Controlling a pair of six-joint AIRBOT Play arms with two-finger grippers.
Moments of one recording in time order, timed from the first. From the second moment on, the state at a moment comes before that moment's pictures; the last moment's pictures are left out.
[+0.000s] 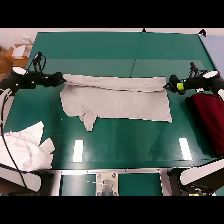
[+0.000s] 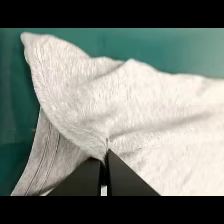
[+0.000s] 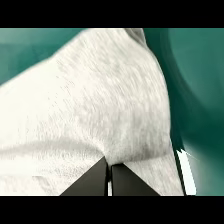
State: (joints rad) left arm 0.15 -1.69 1.32 0.71 -0.83 -1.04; right arm -0.33 -1.75 1.36 -0.83 0.99 1.36
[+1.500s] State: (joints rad) left arm 0.18 -1.13 0.48 0.63 -1.02 -1.22; right arm -0.56 -1.00 0.47 -0.86 1.07 1.33
